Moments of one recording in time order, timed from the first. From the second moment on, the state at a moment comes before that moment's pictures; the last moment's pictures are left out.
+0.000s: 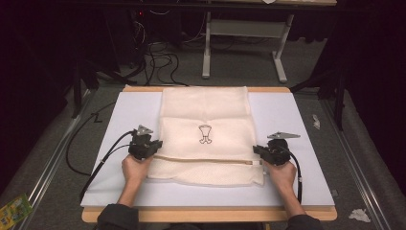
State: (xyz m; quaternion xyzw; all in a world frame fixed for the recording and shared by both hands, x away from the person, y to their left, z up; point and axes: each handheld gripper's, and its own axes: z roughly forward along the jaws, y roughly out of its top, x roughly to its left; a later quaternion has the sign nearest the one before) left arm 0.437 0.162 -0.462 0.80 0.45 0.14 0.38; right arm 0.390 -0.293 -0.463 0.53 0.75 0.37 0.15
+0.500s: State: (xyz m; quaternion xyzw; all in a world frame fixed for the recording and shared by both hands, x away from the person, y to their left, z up) left arm 0.439 0.136 -0.460 0.80 0.44 0.15 0.38; right arm 0.383 -0.317 -0.465 0.54 0.73 0.38 0.16
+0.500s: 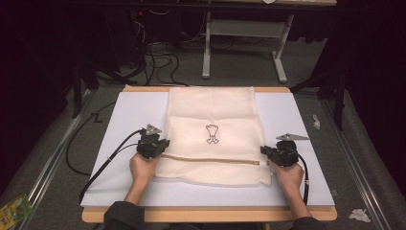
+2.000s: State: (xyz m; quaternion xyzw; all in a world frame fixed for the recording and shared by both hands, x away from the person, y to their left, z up) left arm 0.427 0.112 -0.462 0.82 0.40 0.20 0.36; right arm 0.372 -0.340 -0.466 0.57 0.72 0.38 0.17
